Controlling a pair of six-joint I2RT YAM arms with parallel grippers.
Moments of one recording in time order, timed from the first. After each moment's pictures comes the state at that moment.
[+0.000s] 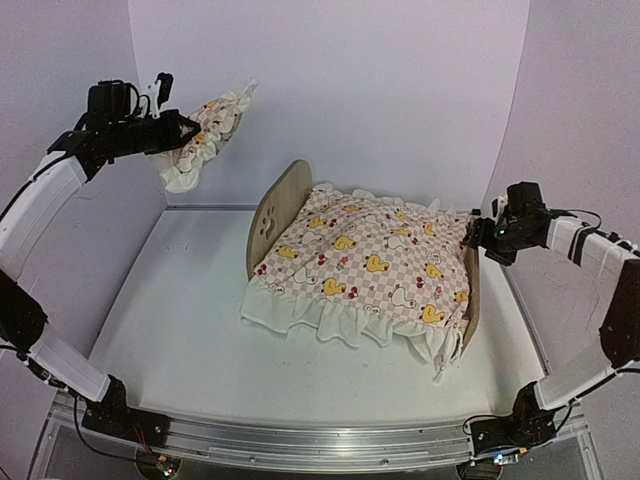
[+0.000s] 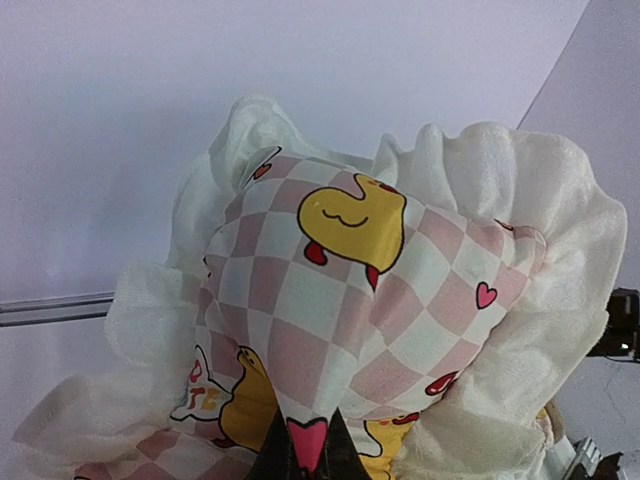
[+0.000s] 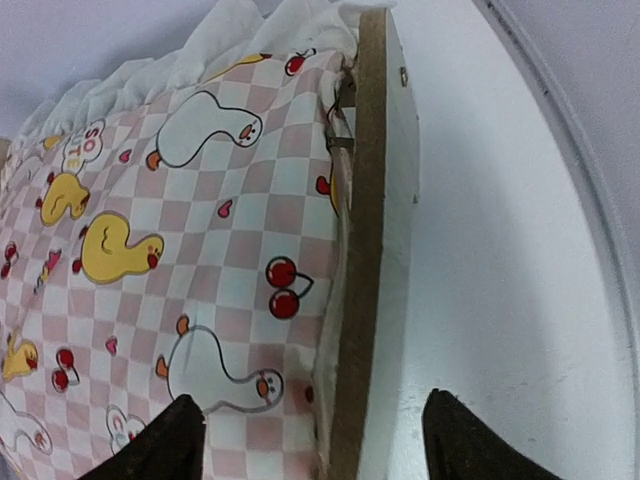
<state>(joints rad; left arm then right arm) -0.24 1.46 1.70 -0.47 0.37 -0.26 0.05 1.38 1.04 -0.50 -0.15 0.40</state>
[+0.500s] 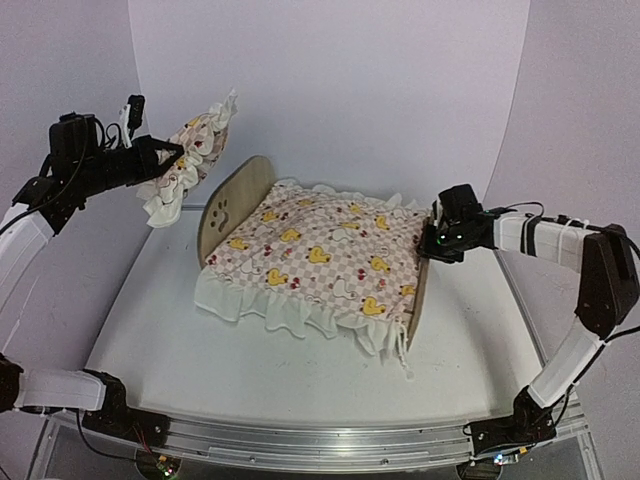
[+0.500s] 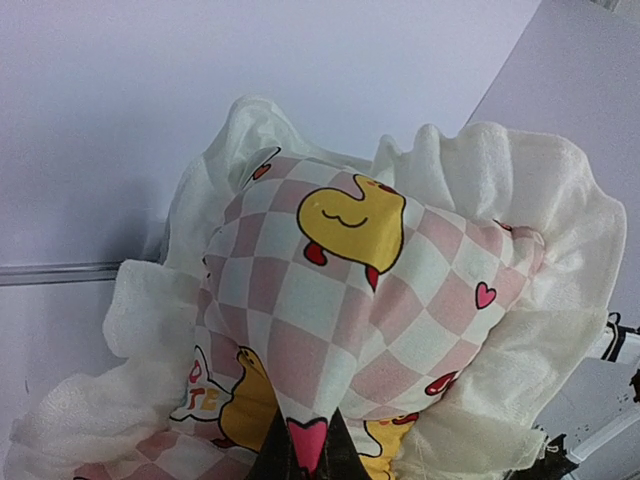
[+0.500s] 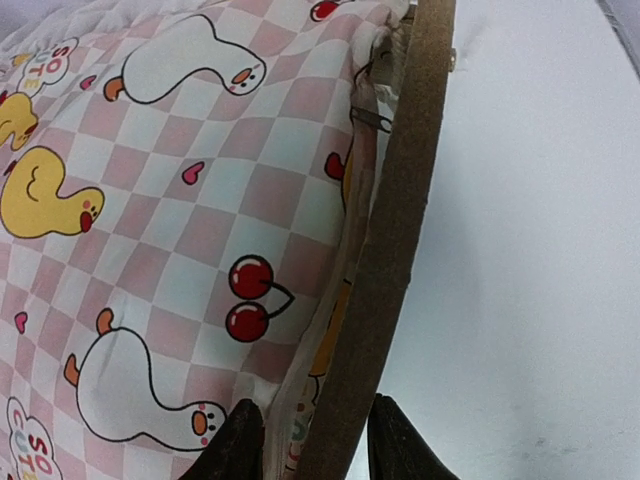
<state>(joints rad) -0.25 1.11 1.33 -0.36 0.46 -0.37 0.36 1.62 1.12 -0.37 0.03 0.43</state>
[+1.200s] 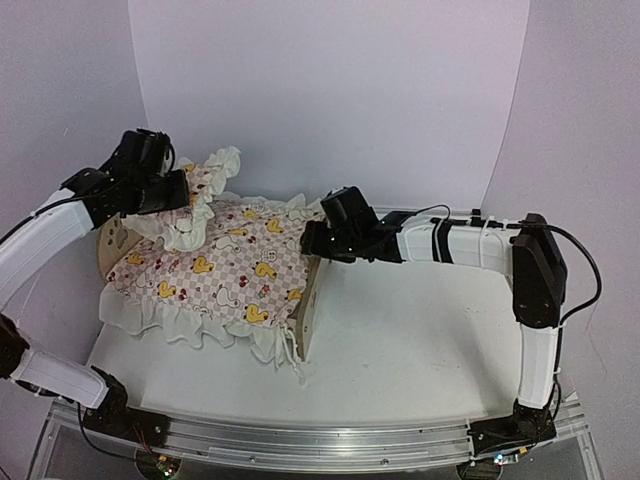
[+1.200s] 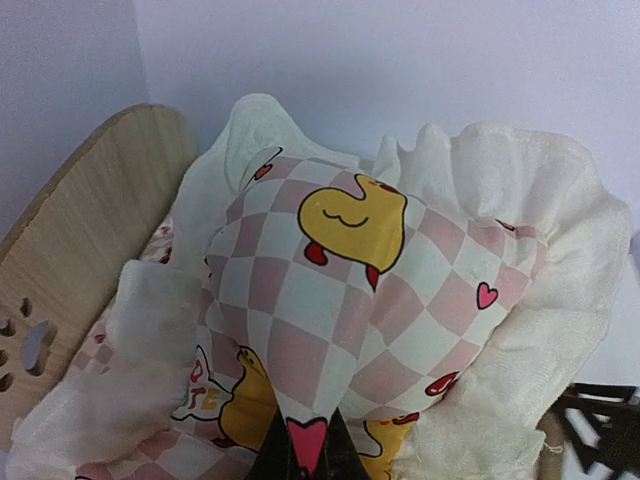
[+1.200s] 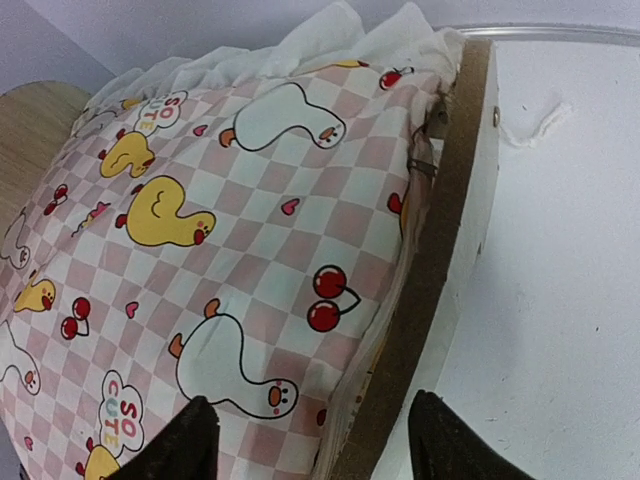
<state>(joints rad) -0.50 1.25 1.34 -0.62 -0.38 -0.43 0.86 2.01 1.57 -0.21 0.22 0.73</state>
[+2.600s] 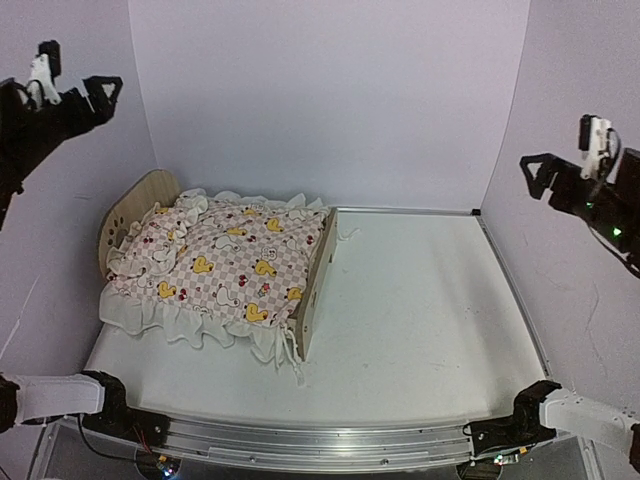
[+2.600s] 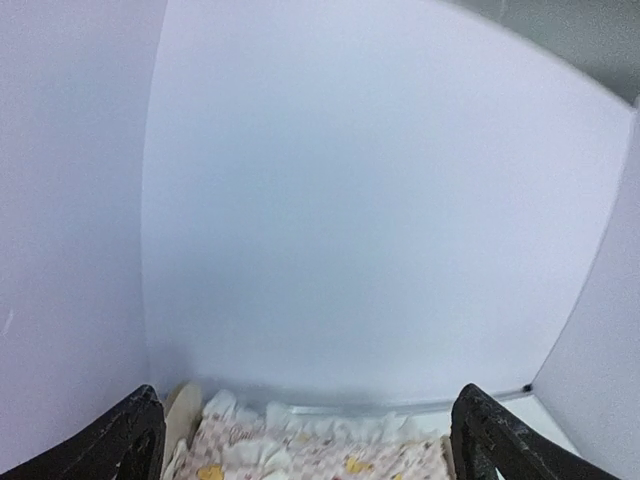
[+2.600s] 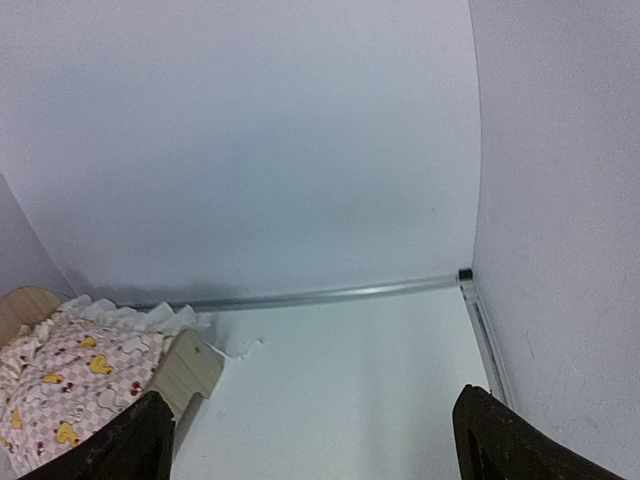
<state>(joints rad) -0.23 1.04 1.59 -0.51 -0.08 -0.19 0.33 0.82 1.24 -0.61 0.21 0.25</state>
